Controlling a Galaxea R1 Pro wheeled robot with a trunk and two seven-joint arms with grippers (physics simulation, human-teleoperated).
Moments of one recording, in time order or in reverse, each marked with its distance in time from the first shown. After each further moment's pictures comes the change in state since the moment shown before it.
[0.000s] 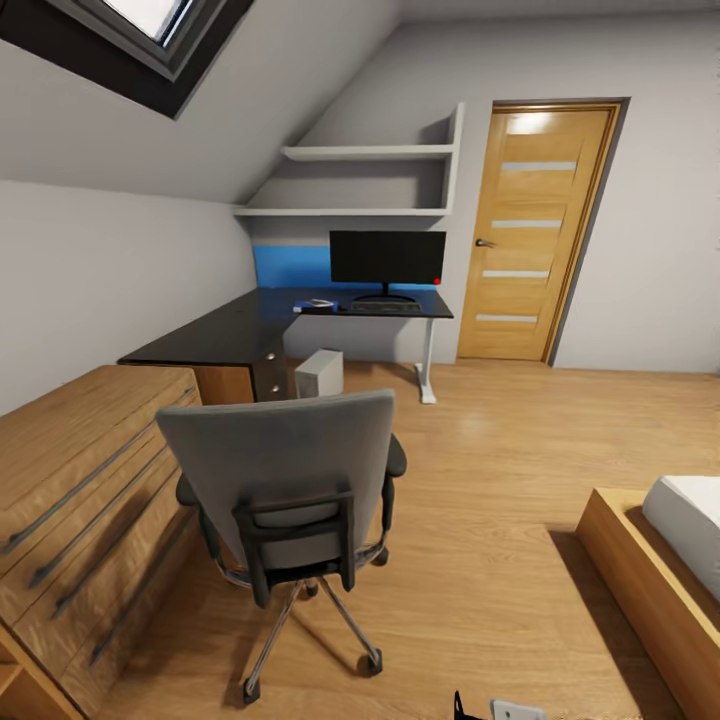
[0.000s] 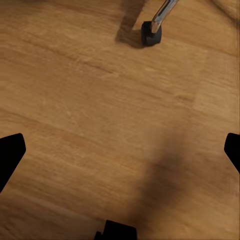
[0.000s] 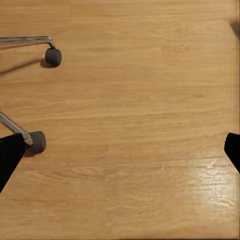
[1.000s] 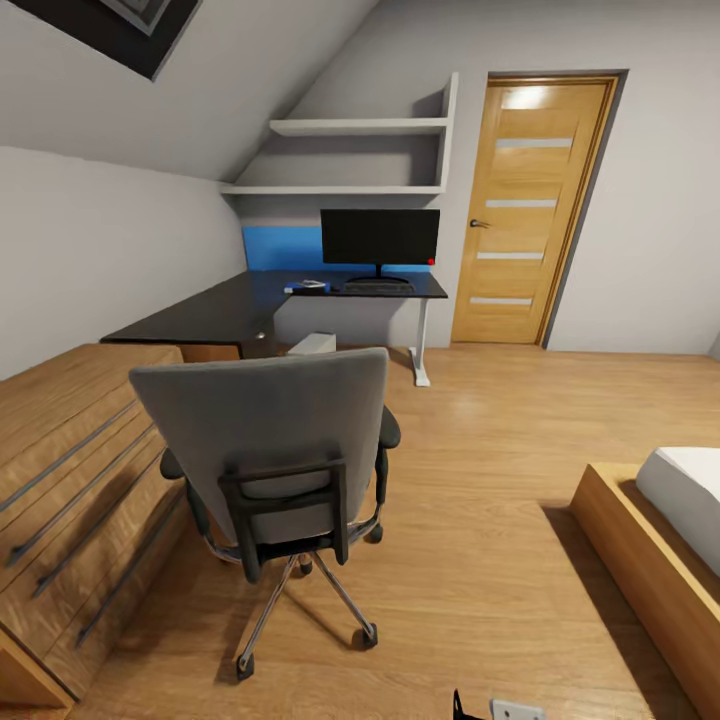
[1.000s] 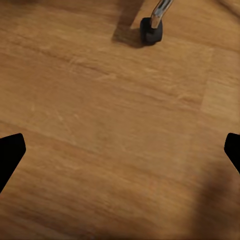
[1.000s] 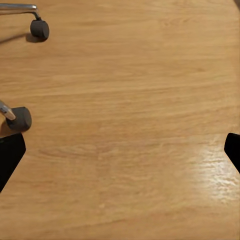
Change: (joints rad) left arm 0.000 -0.001 0.002 0.000 0.003 -0.098 0.002; right arm 0.000 0.002 0.000 -0.001 0.001 -0.001 0.000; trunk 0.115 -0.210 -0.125
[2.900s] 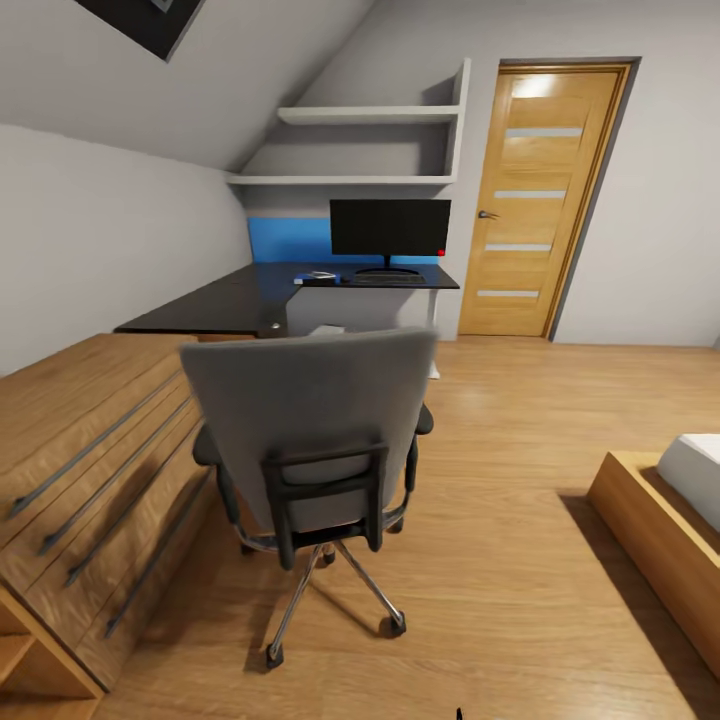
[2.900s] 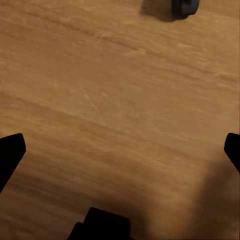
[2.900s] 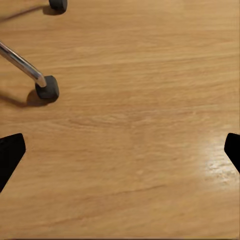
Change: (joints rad) left arm 0.048 -0.041 -0.002 0.001 0.014 -0.033 0.003; right arm 0.031 0.004 -0.004 0.008 -0.009 -0.019 0.000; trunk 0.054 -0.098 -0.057
